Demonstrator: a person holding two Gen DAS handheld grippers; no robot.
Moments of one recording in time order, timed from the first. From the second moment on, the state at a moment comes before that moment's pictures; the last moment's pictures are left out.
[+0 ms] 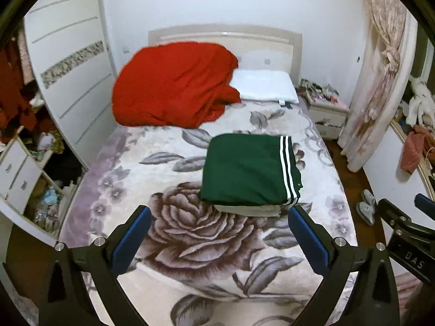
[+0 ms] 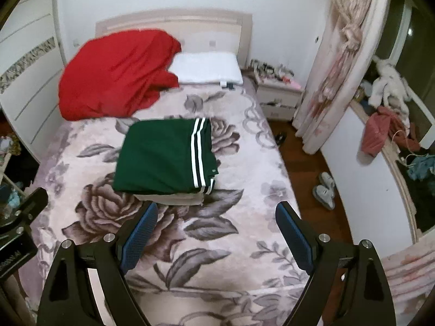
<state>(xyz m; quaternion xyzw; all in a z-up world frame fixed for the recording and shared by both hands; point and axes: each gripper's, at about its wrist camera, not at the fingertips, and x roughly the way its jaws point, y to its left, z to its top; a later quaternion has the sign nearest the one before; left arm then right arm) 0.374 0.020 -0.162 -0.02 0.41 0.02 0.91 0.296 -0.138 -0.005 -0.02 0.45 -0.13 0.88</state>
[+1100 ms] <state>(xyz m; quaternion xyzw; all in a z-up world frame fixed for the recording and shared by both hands) 0.230 0.001 -0.077 -0.02 0.33 0.04 0.94 0.099 -0.150 0.156 -0.03 0.34 -0.10 0.93</state>
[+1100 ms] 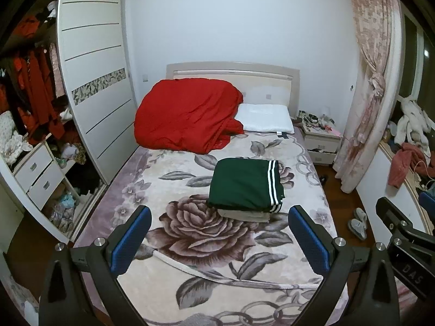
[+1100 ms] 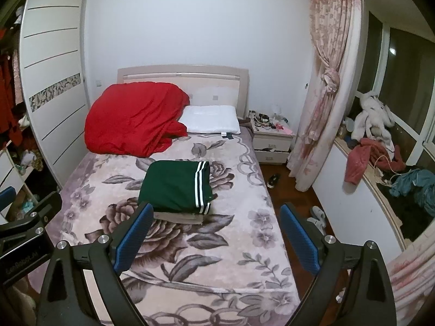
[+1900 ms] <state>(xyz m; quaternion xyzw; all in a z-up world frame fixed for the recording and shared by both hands) 0.219 0.001 -0.062 -0.01 0.31 0.05 0.95 0.105 -0.151 0.164 -0.03 0.32 -0.10 0.94</state>
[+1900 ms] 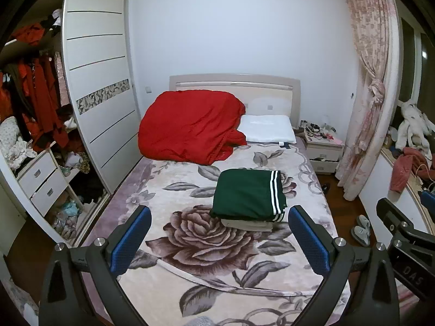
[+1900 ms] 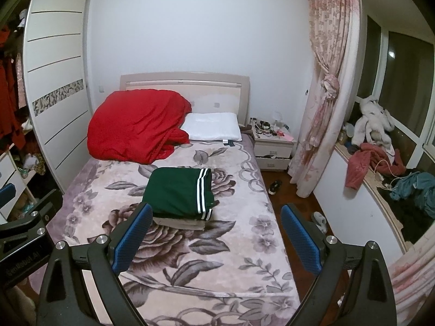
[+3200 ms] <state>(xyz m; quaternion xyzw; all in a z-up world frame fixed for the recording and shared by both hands) 0.221 0.010 -0.059 -0.01 0.30 0.06 0.95 0.106 -0.151 0.159 -0.03 0.32 -0.10 0.94</state>
